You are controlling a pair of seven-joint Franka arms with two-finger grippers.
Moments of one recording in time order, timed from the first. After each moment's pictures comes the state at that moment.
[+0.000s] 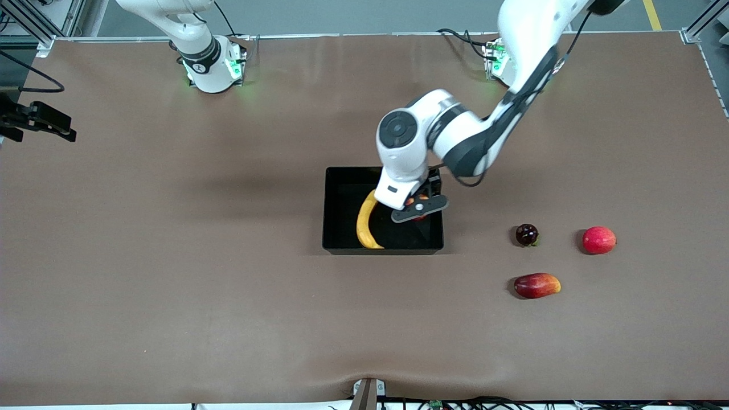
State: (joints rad) left arm -0.34 0.53 -0.43 -1.53 0.36 1.91 -1.09; right arm 0.00 0.00 -0.06 -1.53 -0.05 1.42 -0.08
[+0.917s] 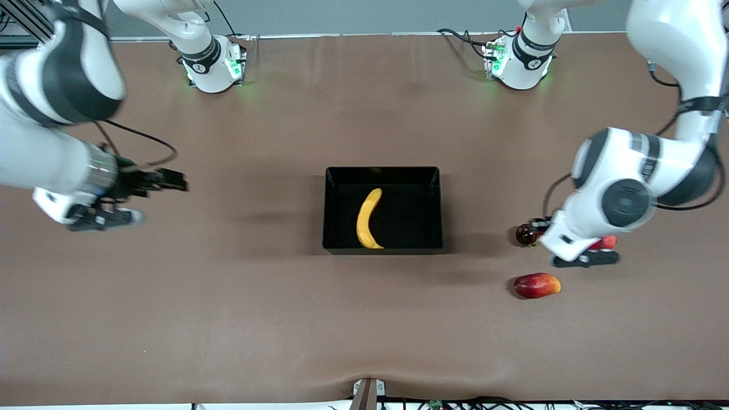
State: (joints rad) left arm 0.21 0.47 -0.42 -1.61 0.32 1.84 -0.33; right arm 0.21 0.27 -0.04 -1.54 0.20 1.64 0.08
